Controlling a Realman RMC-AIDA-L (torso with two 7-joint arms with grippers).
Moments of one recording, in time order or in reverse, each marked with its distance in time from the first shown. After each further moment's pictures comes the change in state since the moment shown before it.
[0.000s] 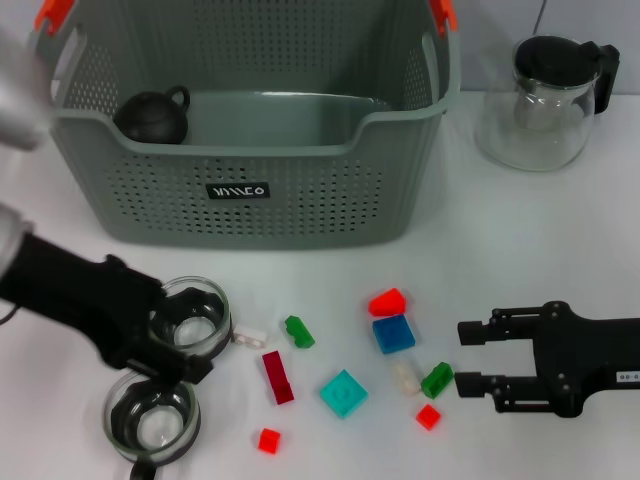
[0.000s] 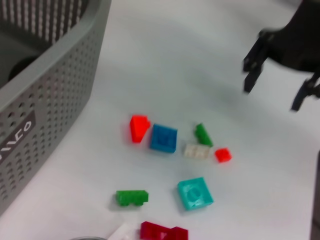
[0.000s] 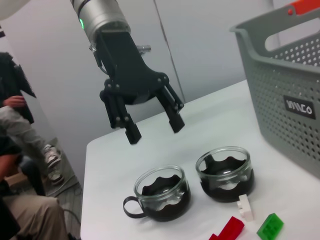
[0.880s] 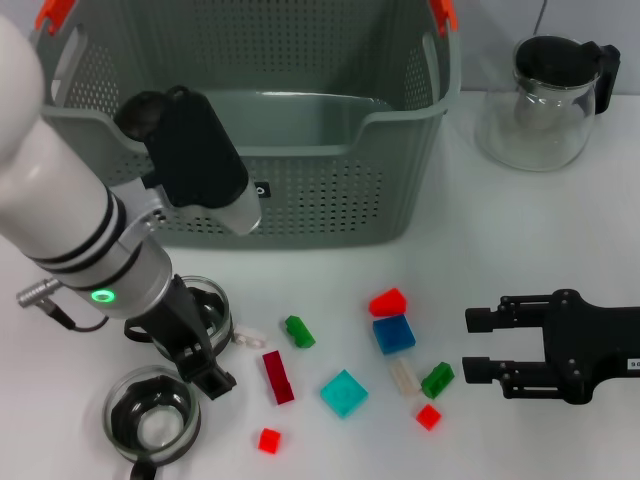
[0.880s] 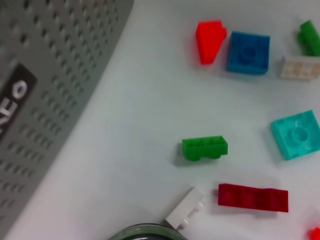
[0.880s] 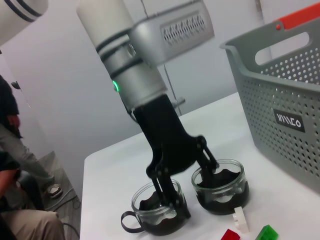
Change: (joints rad) left arm -0.011 -0.036 0.611 -0.060 0.314 -0.390 -0.310; right arm 0.017 -0.005 0.062 0.003 -0.019 -0.033 0.024
